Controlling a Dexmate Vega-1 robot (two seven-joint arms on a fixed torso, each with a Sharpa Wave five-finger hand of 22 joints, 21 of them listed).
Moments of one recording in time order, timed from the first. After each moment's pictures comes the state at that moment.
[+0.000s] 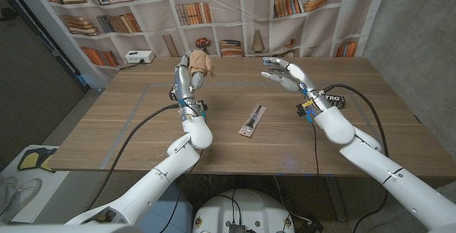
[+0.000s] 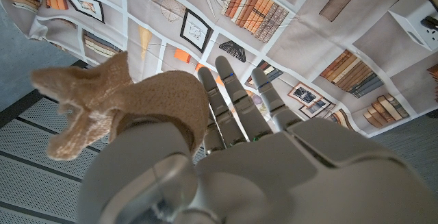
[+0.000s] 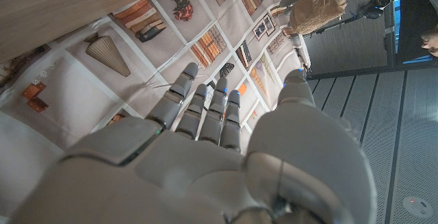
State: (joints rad) left arm 0.93 0.35 0.53 -1.54 0.38 -0.13 1.12; left_hand 0.62 0.17 0.58 0.13 0.22 0.43 -0.17 0.62 0.39 0.62 -0.21 0.60 0.62 0.77 -0.22 0.22 0.50 0.20 0.06 0.76 0.19; right arm -1.05 -0.69 -0.36 -1.78 -0.04 0.44 -0.20; right_hand 0.83 0.09 0.04 -0.15 0.18 0.35 -0.02 0.22 0.19 0.45 -0.04 0.23 0.21 0.24 -0.04 0.24 0.20 0.45 0.01 0.18 0.16
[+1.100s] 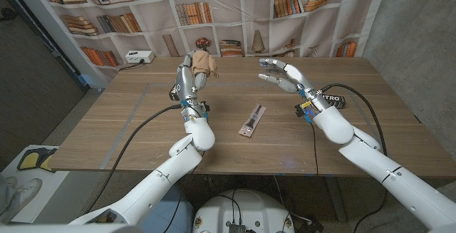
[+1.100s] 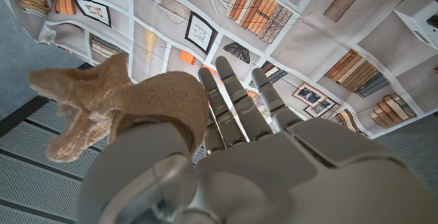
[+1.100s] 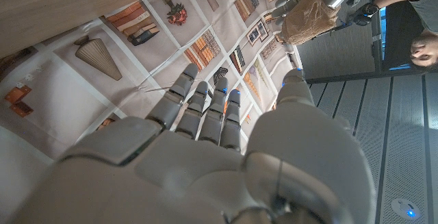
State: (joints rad) left arm 0.94 0.35 0.54 -1.57 0.40 -0.10 1.11; left_hand 0.61 0.17 0.58 0.13 0.22 0.40 -0.17 0.63 0.39 0.61 -0.21 0.60 0.61 0.77 -0.22 0.21 0.50 0.20 0.06 0.76 0.19; right arm -1.04 -0.69 -0.38 -1.77 -0.05 0.47 -0.18; right_hand 0.84 0.10 0.04 -0.14 0.18 0.36 -0.02 0.21 0.19 0.46 -0.04 0.23 0.21 0.27 -0.04 0.24 0.20 0.44 0.01 0.18 0.16
